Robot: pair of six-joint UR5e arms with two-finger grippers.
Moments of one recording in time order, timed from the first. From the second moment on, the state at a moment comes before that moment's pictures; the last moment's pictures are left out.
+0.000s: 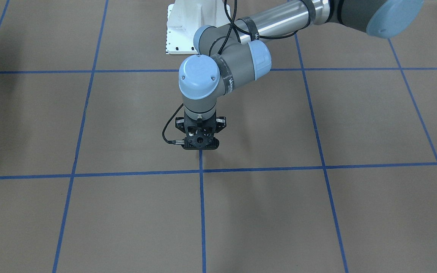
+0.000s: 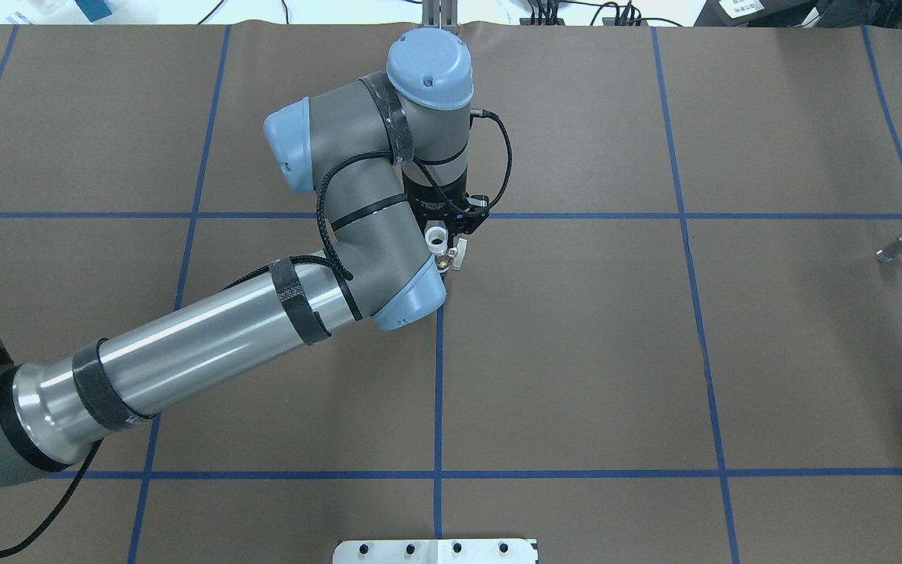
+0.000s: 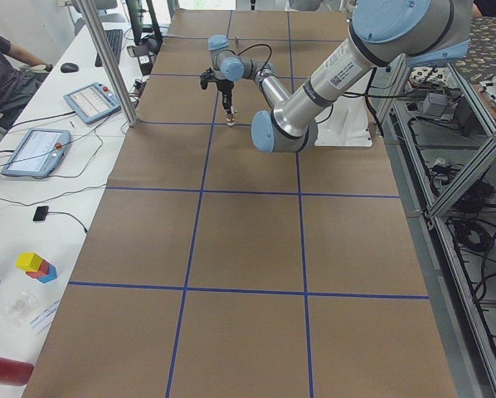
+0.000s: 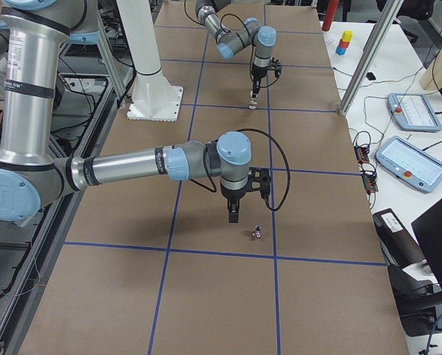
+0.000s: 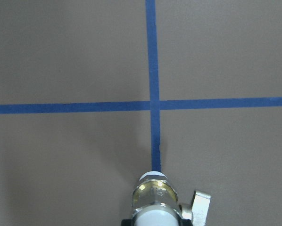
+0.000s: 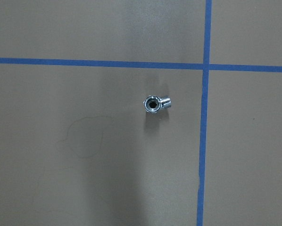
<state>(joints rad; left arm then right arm) -0.63 -2.63 -1.22 -1.53 -2.06 -1.07 1.46 -1.75 1.94 -1.59 2.36 0.16</state>
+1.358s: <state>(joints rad) -0.61 -2.63 -1.22 -1.54 -2.06 -1.09 1.46 -1.75 1.94 -1.59 2.37 0.16</state>
